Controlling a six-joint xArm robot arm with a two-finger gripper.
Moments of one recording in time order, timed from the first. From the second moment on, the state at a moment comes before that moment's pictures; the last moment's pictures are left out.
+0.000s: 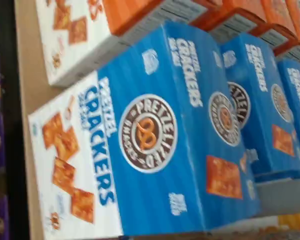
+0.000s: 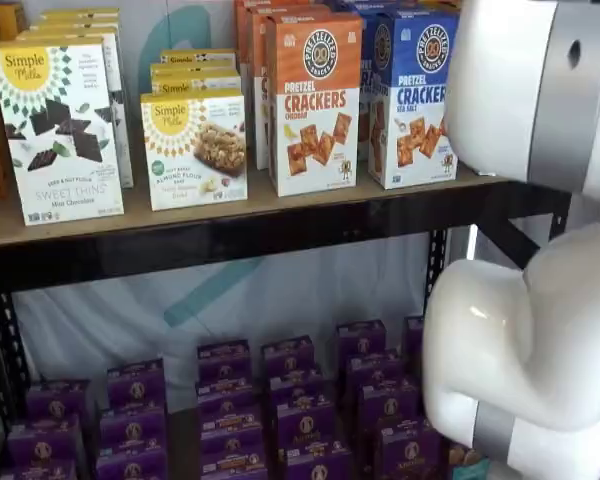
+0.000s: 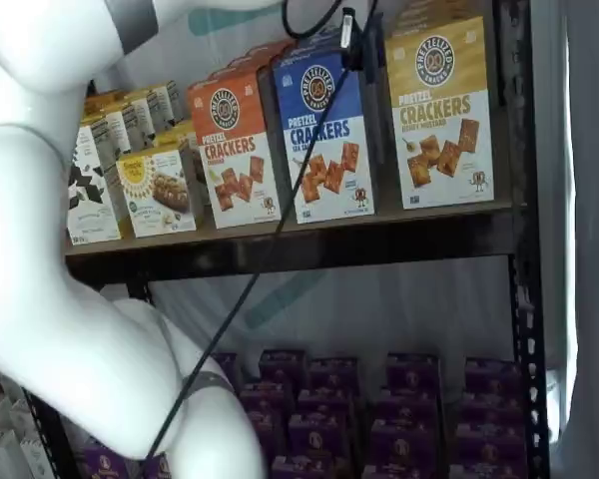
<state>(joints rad) -0.82 -0.58 -1.24 0.75 1.40 -2.24</state>
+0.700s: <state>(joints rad) -0.79 -0.41 -1.38 0.61 1.39 -2.28</state>
